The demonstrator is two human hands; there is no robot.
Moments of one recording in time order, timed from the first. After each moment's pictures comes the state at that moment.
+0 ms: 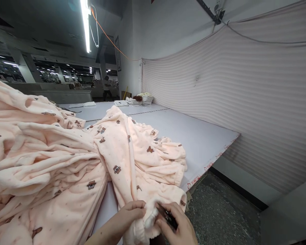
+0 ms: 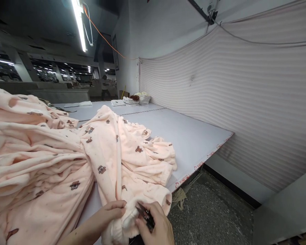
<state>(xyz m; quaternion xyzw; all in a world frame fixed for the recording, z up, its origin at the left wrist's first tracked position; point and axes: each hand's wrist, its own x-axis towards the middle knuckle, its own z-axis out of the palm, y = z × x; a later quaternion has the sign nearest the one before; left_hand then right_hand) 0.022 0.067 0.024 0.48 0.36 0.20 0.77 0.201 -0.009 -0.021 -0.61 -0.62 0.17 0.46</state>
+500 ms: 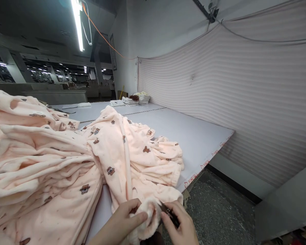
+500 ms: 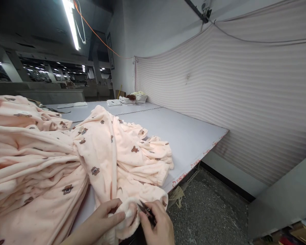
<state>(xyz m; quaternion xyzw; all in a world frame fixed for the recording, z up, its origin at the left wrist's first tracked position) 0.019 0.070 0.025 0.68 0.39 0.21 0.58 0.215 -0.015 -0.015 -0.64 -0.60 0.14 0.47</state>
